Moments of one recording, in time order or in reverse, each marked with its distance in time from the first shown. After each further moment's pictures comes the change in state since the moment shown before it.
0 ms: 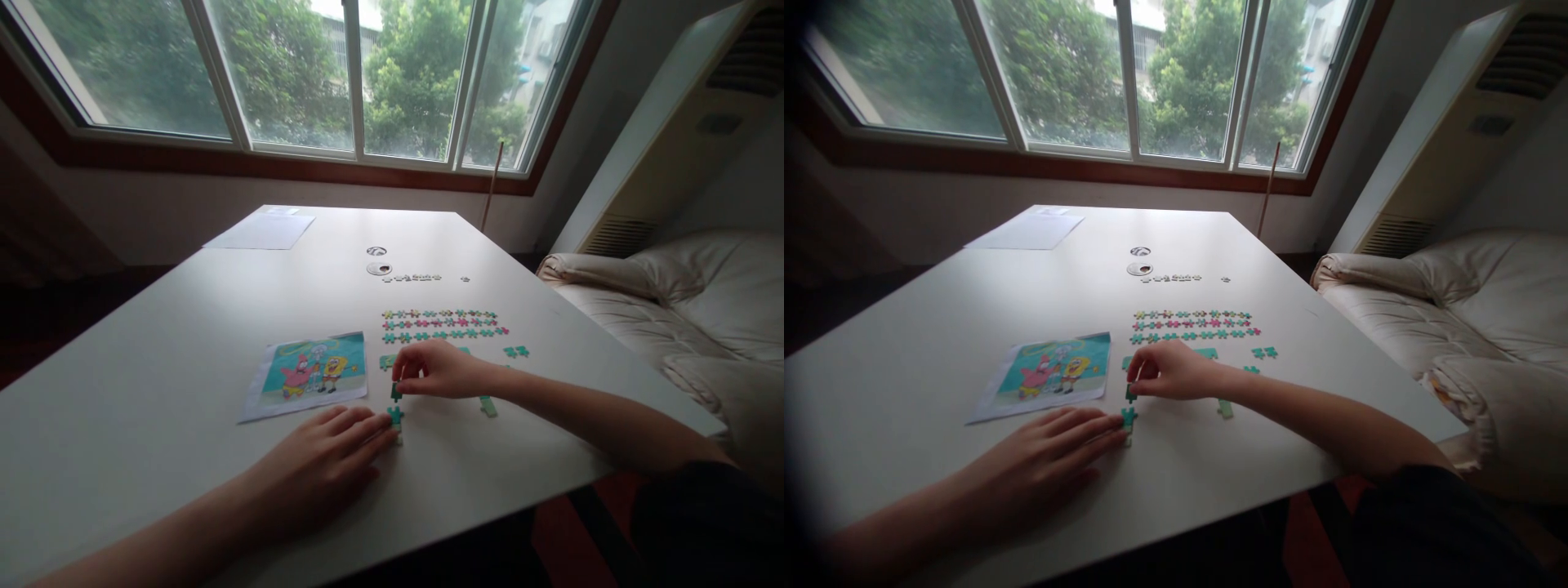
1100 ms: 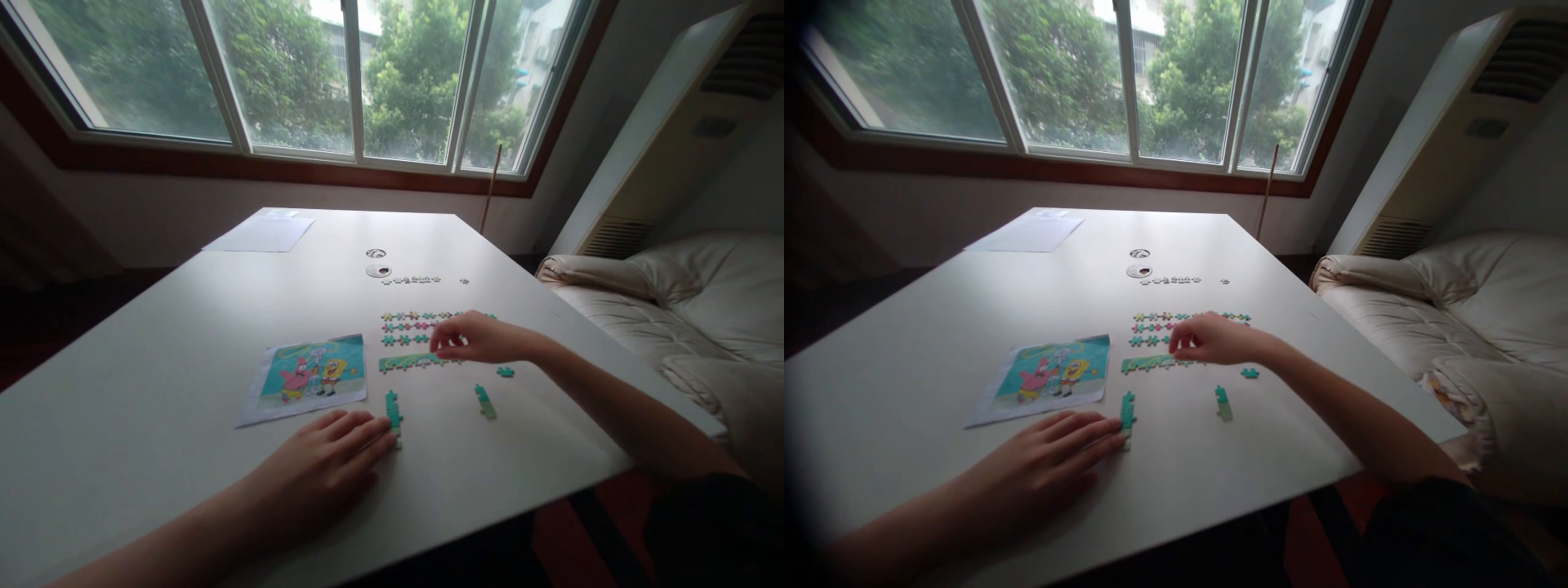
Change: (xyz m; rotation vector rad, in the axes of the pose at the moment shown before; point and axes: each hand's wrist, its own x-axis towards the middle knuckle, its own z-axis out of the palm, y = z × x) left_hand 0.000 0.002 0.000 0.032 0.046 0.026; right_hand -0.020 0.013 -0.060 -0.345 -0.024 -0.022
